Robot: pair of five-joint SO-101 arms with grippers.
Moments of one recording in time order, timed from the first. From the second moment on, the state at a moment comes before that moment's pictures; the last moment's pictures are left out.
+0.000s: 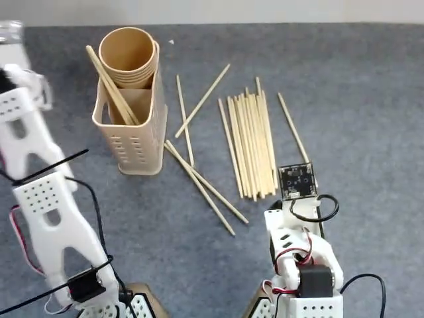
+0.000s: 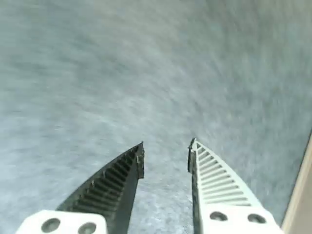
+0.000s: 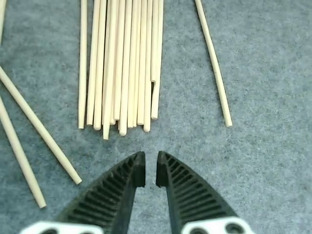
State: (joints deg) left arm -32.9 57.3 -91.5 100.6 -3.9; right arm -7.6 -103.6 85.7 63.9 9.9
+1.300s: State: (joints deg) left arm -34.2 -85.7 71.7 71.2 -17.1; right arm -36.5 -16.6 40.6 43.4 19.7
